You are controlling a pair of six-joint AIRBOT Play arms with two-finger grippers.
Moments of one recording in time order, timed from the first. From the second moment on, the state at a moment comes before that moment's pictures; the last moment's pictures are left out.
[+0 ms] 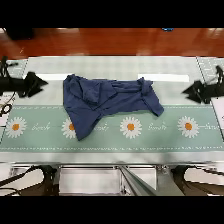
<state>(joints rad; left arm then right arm) 0.38 -1.30 1.04 0.85 -1.10 -1.39 -0.52 -1.45 1.09 -0.91 1.24 1.30</state>
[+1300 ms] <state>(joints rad) 0.41 -1.16 0.63 0.74 -1.04 -1.33 -0.25 -1.43 0.83 -0.64 1.02 1.21</state>
